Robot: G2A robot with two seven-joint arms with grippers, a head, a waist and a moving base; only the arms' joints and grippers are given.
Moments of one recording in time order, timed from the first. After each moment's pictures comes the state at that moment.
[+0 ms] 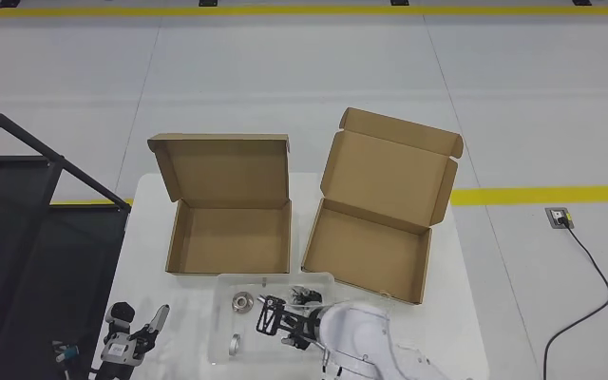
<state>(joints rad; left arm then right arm) 1.84 -1.16 -1.79 -1.74 0.90 -0.34 0.33 -0.93 -1.37 0.75 -1.67 -1.38 -0.45 1.02</state>
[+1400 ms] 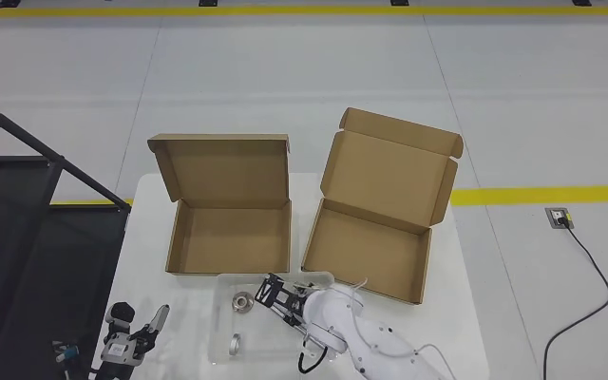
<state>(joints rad) 1.84 -1.16 -1.79 -1.74 0.90 -0.34 0.33 -0.79 -1.48 0.67 -1.36 -1.37 -0.22 1.01</state>
